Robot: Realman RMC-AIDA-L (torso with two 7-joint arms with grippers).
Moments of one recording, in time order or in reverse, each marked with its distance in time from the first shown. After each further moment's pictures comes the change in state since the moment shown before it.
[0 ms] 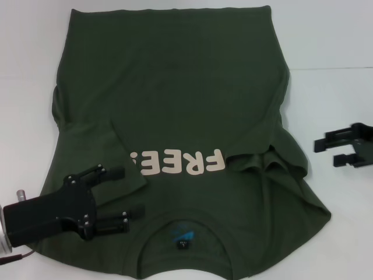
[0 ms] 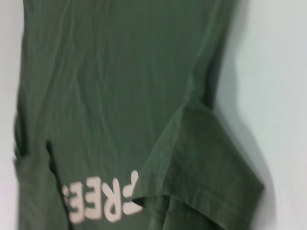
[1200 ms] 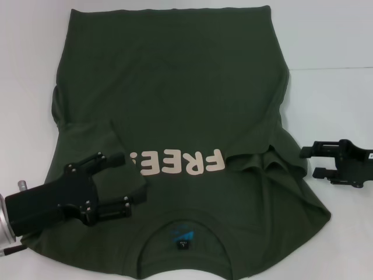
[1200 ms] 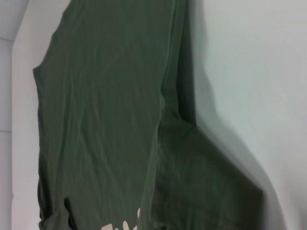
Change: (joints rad) left arm -0.015 0.000 -0.002 -0.024 -0.048 -0.021 -0.005; right arm -0.083 0.063 0.091 0.222 0.159 0.228 -0.101
